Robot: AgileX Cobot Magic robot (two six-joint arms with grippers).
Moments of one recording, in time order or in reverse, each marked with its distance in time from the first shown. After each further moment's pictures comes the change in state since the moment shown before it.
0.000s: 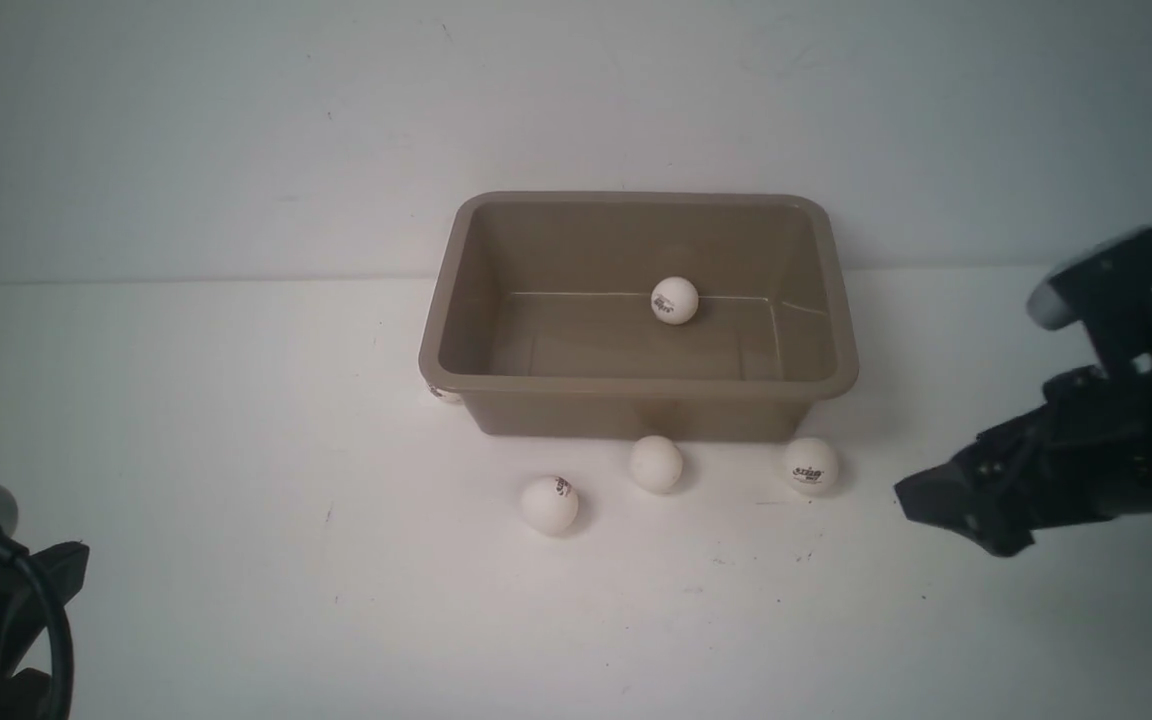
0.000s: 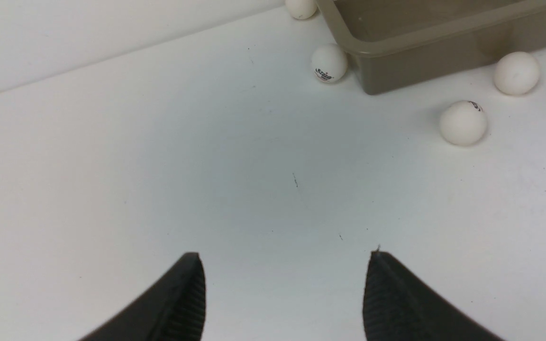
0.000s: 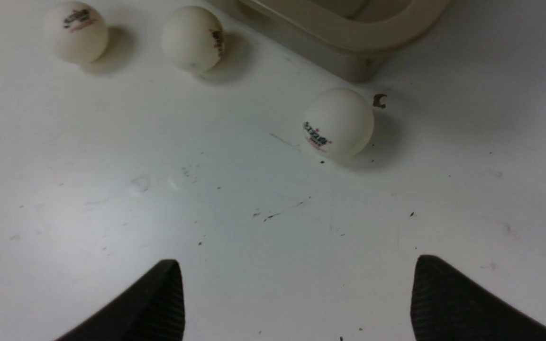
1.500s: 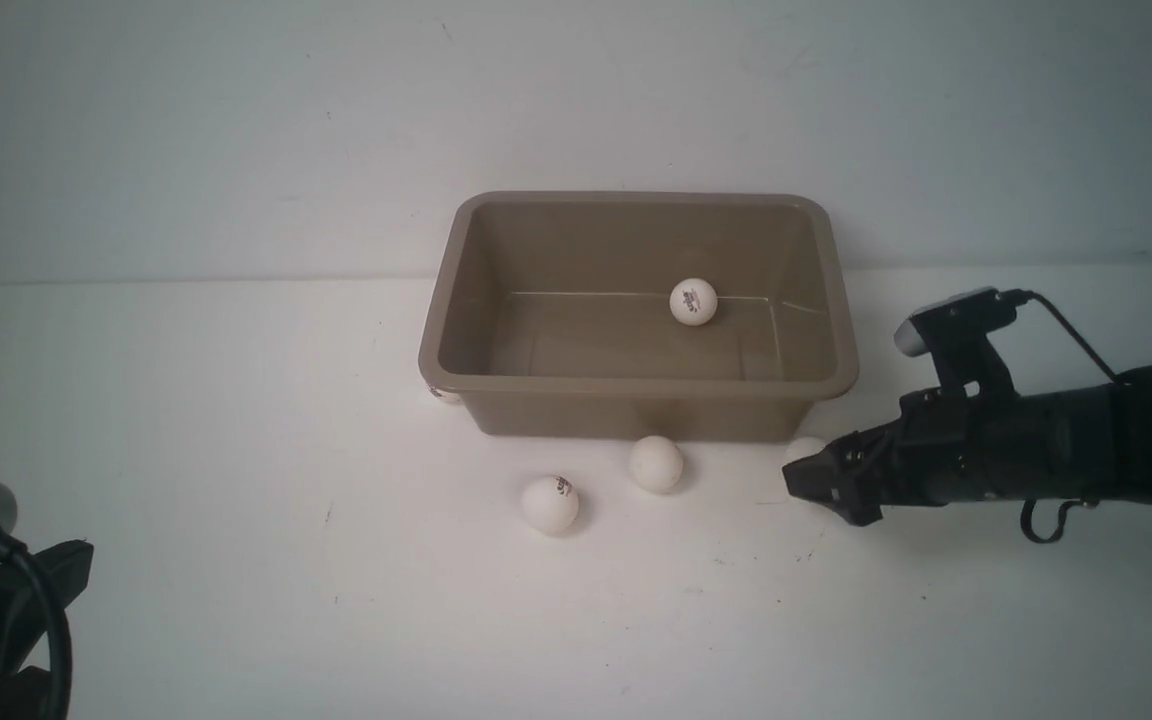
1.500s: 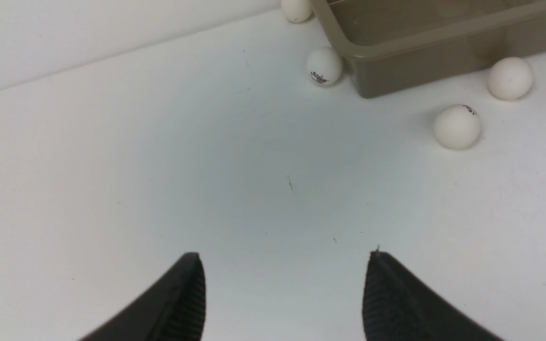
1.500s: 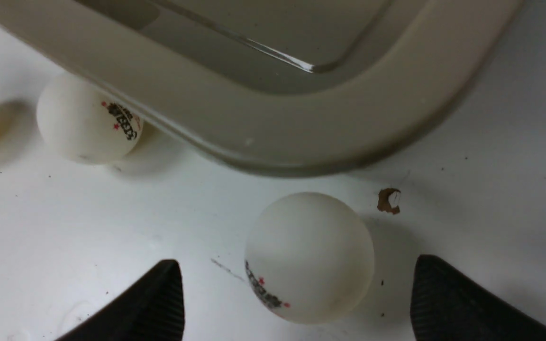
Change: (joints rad) right arm 0.011 0.465 -0.117 0.868 -0.014 -0.847; left arm 0.000 0.000 0.000 -0.015 0.001 0.000
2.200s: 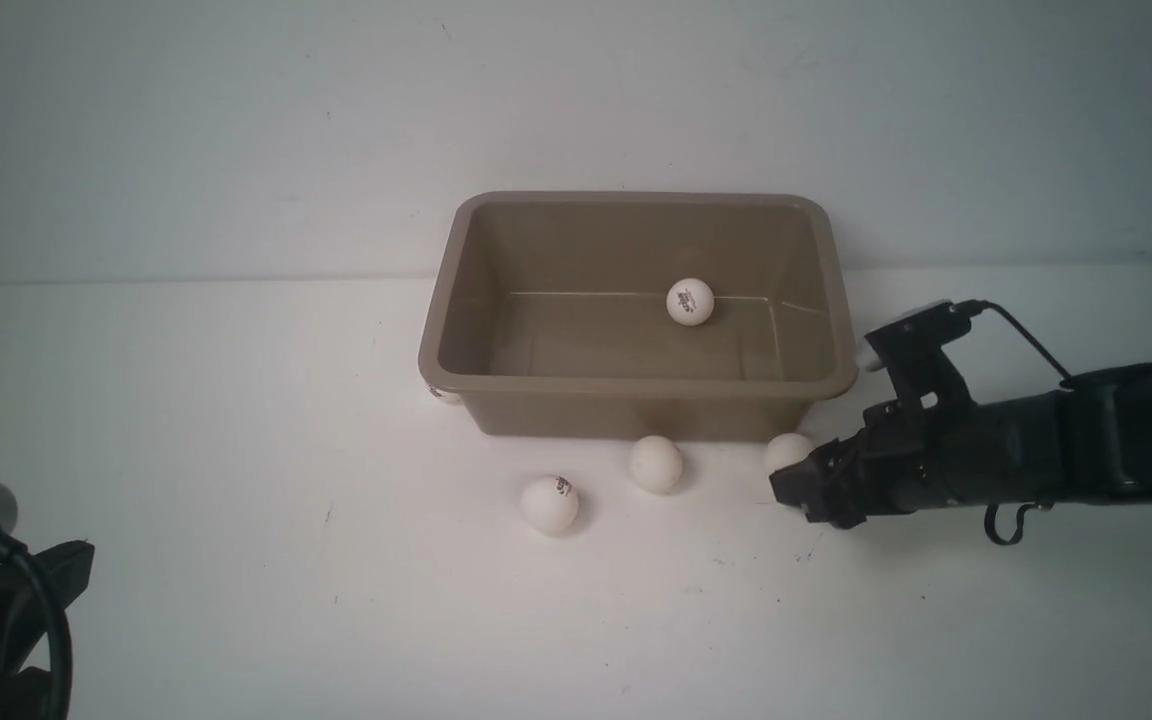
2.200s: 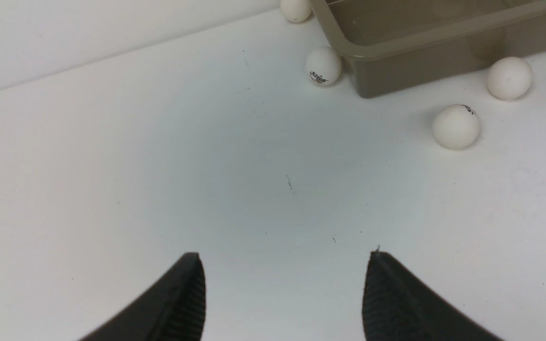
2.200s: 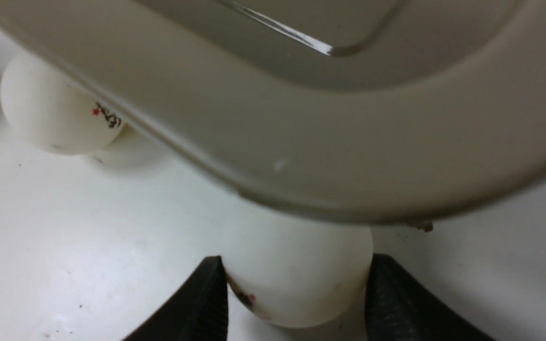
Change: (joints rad) right arm 0.048 0.066 -0.044 0.009 -0.046 -0.038; left arm 0.000 0.000 0.000 -0.001 0.000 0.000
